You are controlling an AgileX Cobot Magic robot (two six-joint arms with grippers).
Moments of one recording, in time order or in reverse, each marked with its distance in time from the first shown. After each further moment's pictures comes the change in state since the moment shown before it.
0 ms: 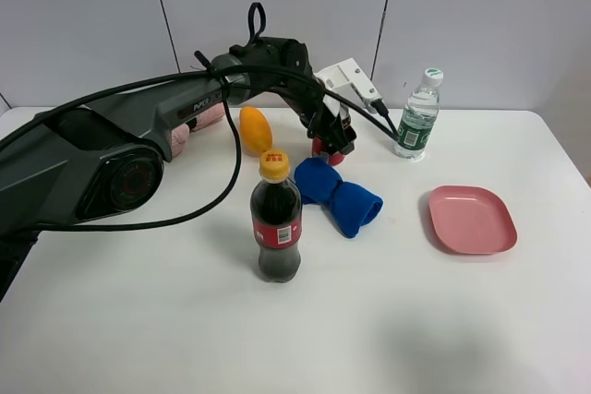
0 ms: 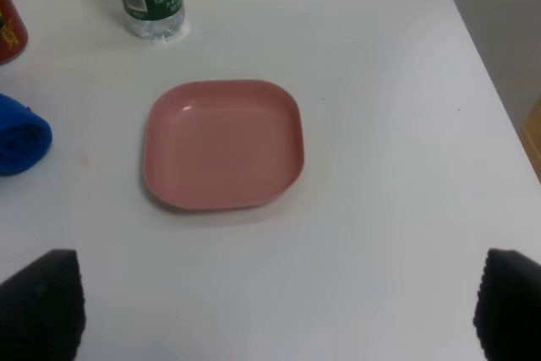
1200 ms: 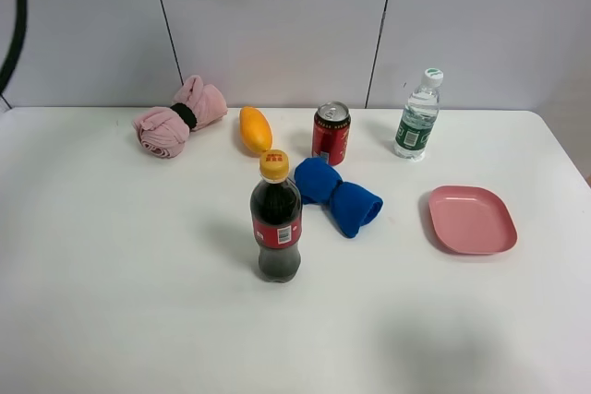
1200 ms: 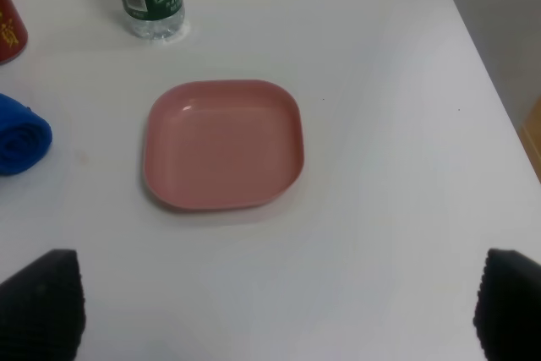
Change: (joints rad) left arm 0.137 -0.513 -0.007 0.292 0.318 -0.546; right arm 0.000 0.000 0.000 0.000 0.000 0.000
